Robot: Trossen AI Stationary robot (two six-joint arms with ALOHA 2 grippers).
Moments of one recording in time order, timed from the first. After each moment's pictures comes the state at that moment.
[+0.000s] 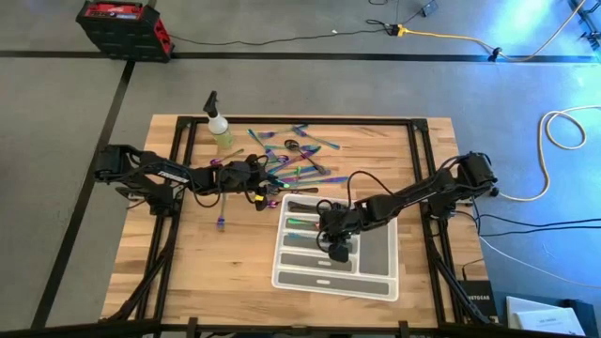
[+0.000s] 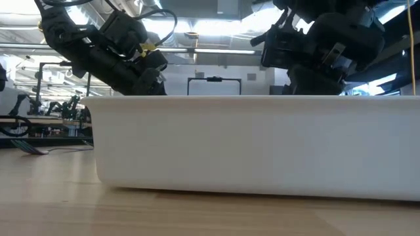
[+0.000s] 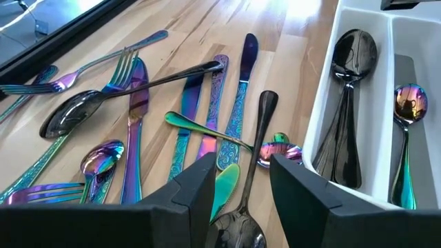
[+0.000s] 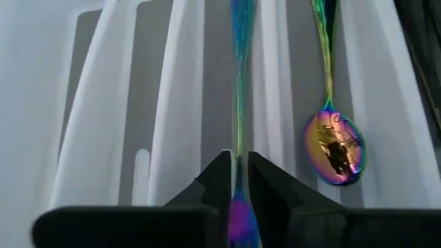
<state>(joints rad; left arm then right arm) 0.17 1.46 0.45 0.53 -0.14 -0.05 0.26 1.67 0.86 -0.16 -0.04 0.43</state>
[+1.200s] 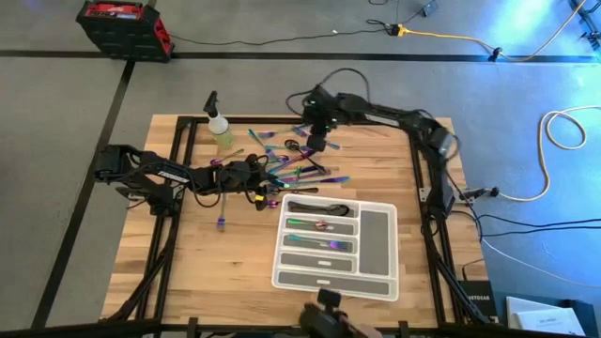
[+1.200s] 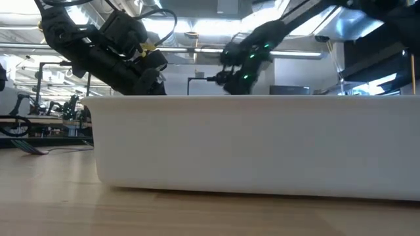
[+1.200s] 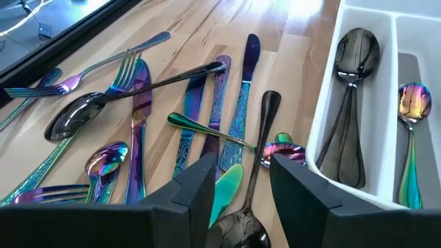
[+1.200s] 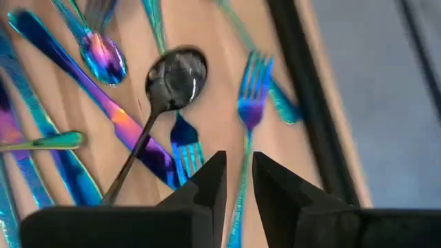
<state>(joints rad) 0.17 1.46 0.45 0.53 -0.15 -0.04 -0.58 2.07 1.69 -0.71 -0.06 -0.32</state>
